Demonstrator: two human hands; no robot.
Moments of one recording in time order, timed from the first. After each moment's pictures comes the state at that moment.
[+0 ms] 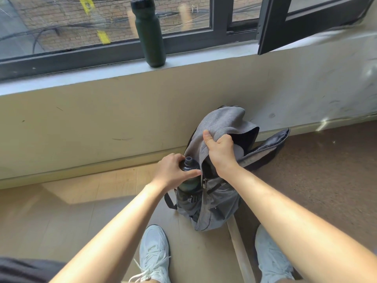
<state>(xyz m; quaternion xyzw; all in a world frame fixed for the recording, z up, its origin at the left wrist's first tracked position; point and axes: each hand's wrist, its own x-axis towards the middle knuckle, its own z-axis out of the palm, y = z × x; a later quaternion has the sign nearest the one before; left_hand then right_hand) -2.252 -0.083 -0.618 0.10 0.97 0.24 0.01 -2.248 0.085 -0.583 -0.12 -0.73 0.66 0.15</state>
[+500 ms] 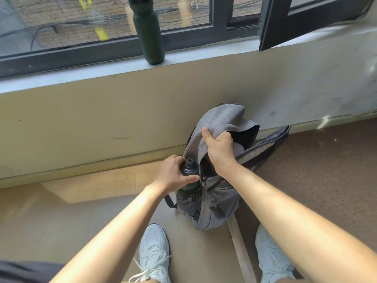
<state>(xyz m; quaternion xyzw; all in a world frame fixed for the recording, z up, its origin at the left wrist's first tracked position) -2.251 -0.088 -0.628 0.15 0.95 0.26 0.02 -2.253 0.081 -0.583 -0.14 -0.75 0.63 0.16</state>
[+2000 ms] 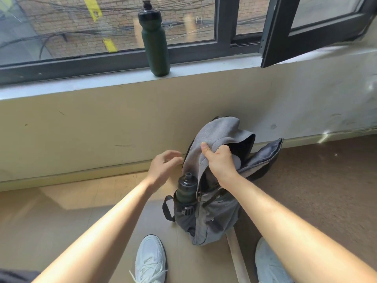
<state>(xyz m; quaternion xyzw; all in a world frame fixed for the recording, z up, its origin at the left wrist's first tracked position) -2.276 -0.105 -0.604 0.04 0.84 0.53 0.08 -2.253 0.086 -0.581 -0.11 -0.75 0.65 0.08</state>
